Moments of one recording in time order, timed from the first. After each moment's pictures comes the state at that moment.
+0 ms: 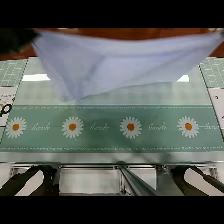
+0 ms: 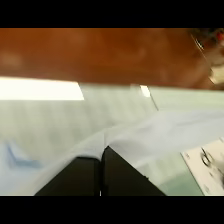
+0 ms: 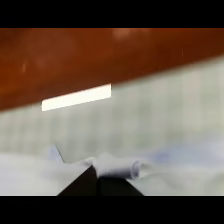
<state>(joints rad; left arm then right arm) 0.20 -1.00 1.39 0.54 -1.05 -1.20 -0.45 -1.15 1.66 -0.73 1.25 1.36</state>
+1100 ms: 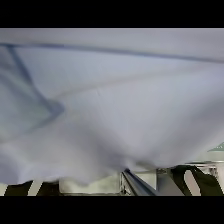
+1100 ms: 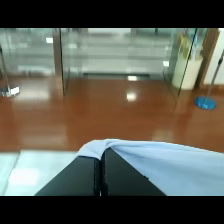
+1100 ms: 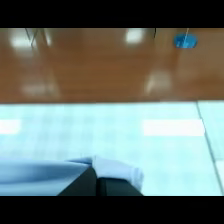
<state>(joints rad) 0.18 -0.54 1.76 1.39 -1.34 -1.57 -0.31 -0.62 1.75 -1.25 1.56 1.53</state>
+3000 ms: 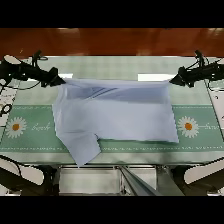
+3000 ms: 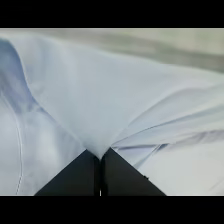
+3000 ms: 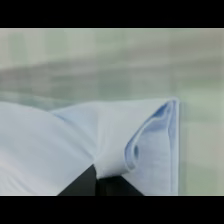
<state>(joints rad) 0.22 -1.80 1.50 0.86 -1.26 -1.29 -0.34 -1.80 1.54 -0.86 1.31 1.27</state>
